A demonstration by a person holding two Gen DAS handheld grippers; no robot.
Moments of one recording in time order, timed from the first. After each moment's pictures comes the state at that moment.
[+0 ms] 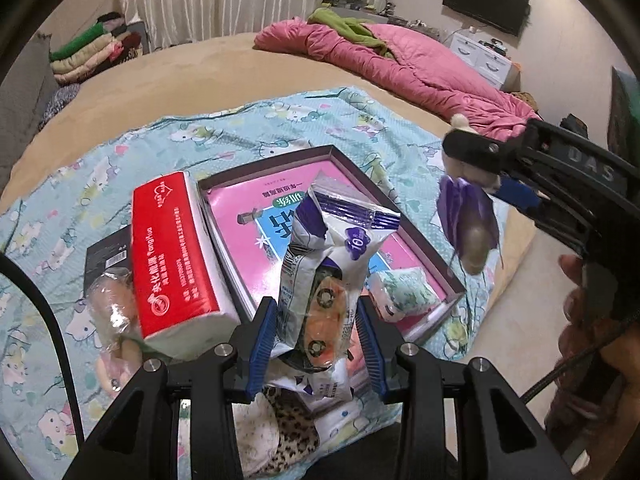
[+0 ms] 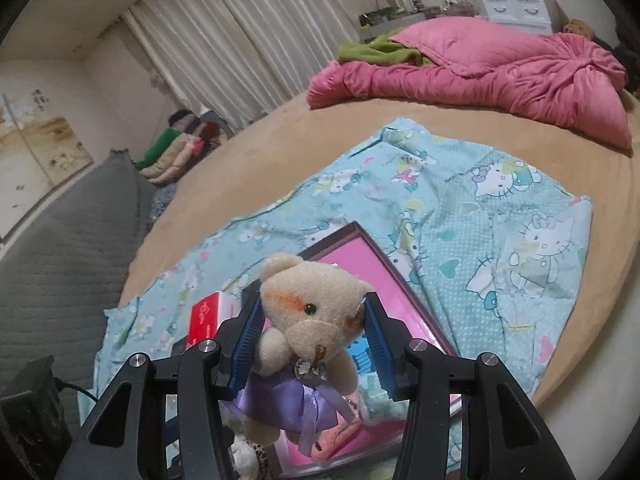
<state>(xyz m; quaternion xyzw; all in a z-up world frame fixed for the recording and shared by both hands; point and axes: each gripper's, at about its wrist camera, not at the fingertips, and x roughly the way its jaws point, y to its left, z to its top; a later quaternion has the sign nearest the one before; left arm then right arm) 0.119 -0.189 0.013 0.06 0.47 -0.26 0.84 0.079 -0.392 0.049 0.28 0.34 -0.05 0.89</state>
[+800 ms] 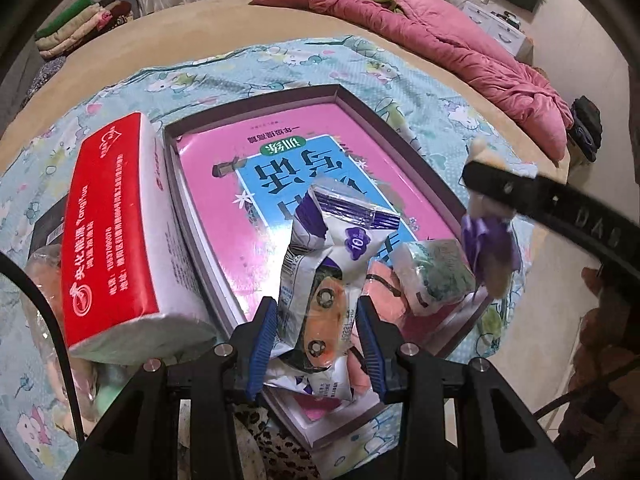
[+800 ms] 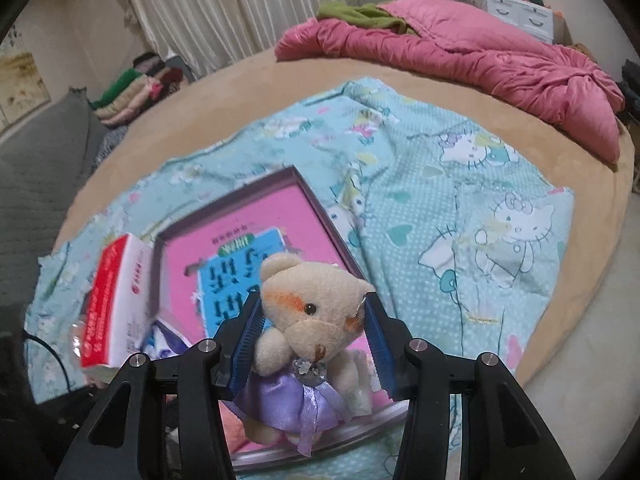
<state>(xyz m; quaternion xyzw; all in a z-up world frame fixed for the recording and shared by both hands) 0.148 -0.220 -0.055 0.07 0.53 -0.25 0.81 0.101 -0.401 -0.024 0.18 0.44 -0.10 0.87</state>
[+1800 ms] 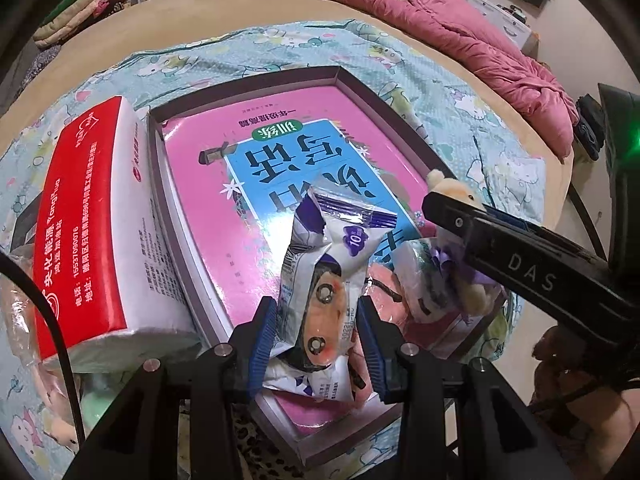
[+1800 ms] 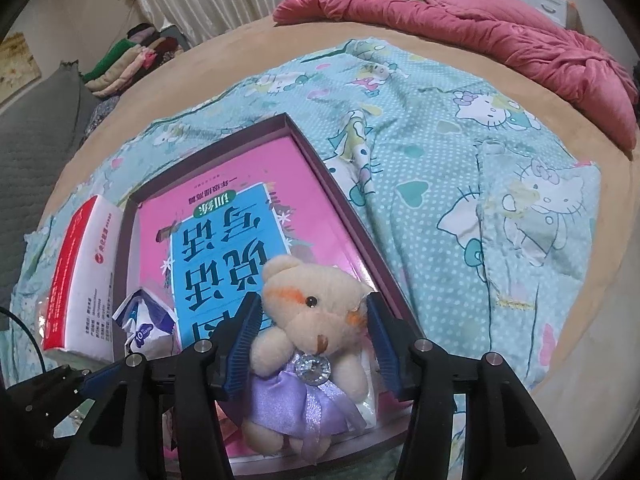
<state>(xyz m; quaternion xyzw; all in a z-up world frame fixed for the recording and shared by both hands) 0.157 -0.228 -0.069 0.07 0.55 -0.25 0.79 0.119 -0.395 -0.069 0.17 0.48 -0.09 0.86</state>
